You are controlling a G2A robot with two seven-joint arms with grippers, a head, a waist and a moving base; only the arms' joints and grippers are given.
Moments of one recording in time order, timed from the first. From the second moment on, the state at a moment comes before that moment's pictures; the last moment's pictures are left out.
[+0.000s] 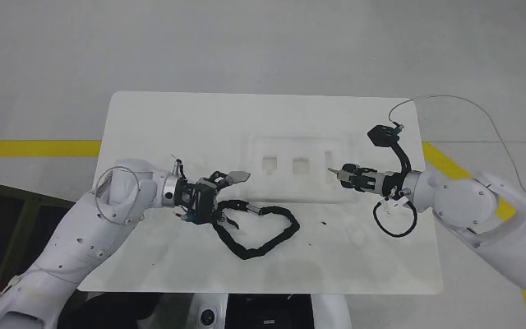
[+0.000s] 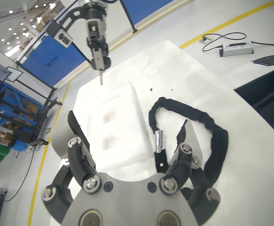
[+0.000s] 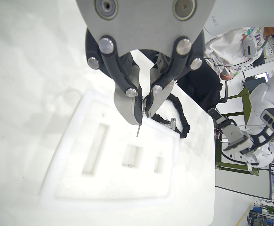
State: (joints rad) left arm 0.93 -0.81 -0.90 -1.58 2.03 -0.89 0.93; right arm -0.72 -0.41 0.67 -1.94 0.25 0.16 0.58
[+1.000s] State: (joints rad) left arm 0.82 -0.75 -0.65 -1.57 1.95 -1.01 0.72; right arm -0.72 -0.41 0.67 -1.94 0.25 0.16 0.58
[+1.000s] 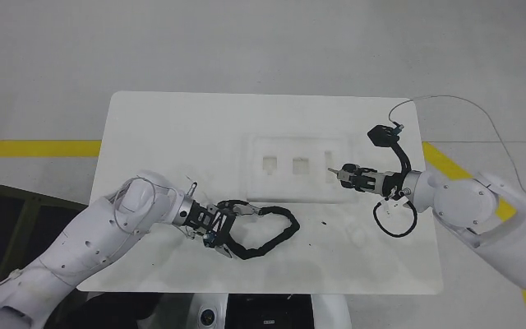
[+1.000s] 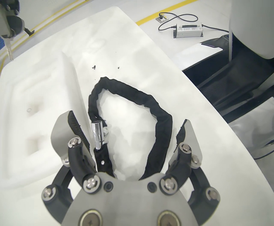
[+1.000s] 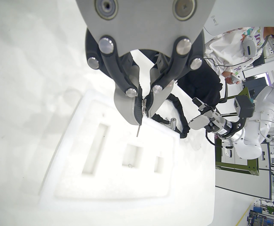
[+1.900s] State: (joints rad) left arm 0.63 -0.85 -0.46 -1.38 1.74 -1.01 0.50; right arm -0.72 -0.41 0.67 -1.94 0.25 0.16 0.58
